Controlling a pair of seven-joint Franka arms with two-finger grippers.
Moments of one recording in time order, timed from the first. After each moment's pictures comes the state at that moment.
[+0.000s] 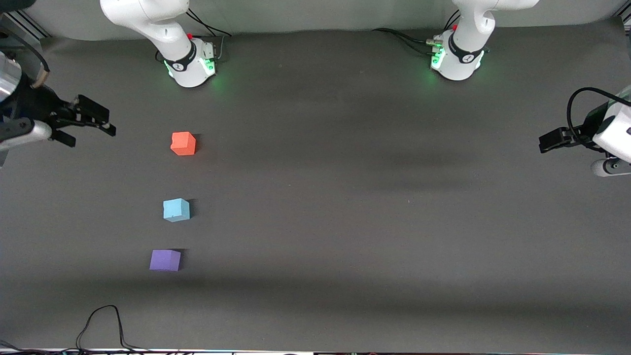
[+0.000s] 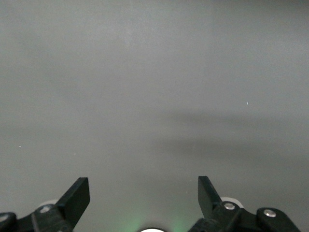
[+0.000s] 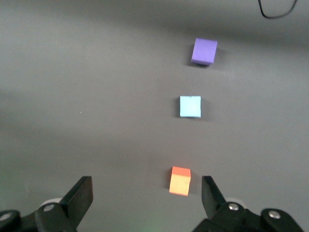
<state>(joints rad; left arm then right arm) -0.11 0.06 0.11 -1.61 0.05 1.54 -0.10 0.10 -0.08 -0.04 -1.61 0.12 1.55 -0.08</state>
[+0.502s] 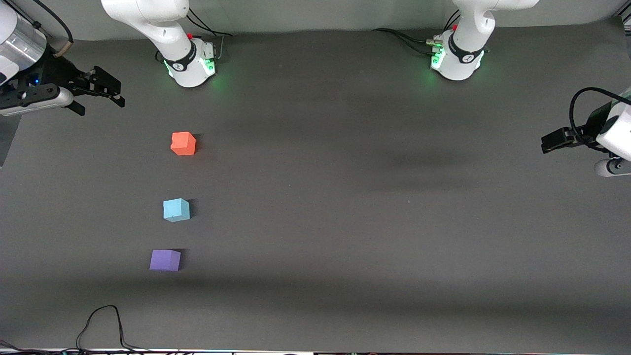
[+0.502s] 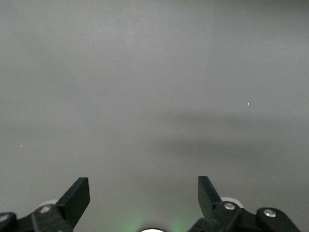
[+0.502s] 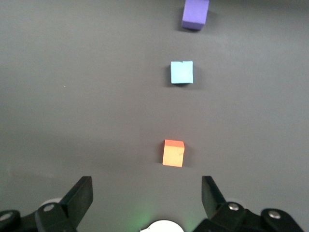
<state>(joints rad) -0.11 0.06 0.11 -1.60 0.05 1.53 -0.10 -0.02 -0.28 0.09 -1.88 0.08 1.57 -0.05</state>
